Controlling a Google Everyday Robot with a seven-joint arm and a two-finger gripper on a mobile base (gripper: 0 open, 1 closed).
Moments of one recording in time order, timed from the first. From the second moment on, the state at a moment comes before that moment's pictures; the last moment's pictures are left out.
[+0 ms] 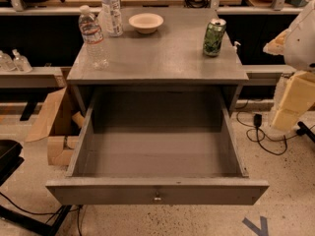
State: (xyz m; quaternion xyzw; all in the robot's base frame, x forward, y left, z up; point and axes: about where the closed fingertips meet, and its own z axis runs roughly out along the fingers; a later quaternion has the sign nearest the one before) arm 0.438 -0.217 0.977 -0.60 0.78 -0.03 0.16
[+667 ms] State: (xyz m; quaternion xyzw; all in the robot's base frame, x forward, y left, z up) arm 0.452 -0.208 0.974 -0.60 0.78 -0.02 0.19
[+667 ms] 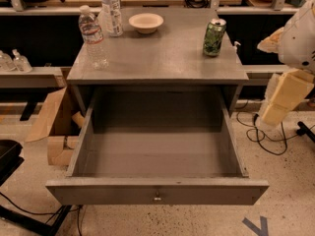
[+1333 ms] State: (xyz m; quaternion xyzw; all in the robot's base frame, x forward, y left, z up) arm 0.514 -0.177 0.955 -0.56 0.74 0.09 0.37
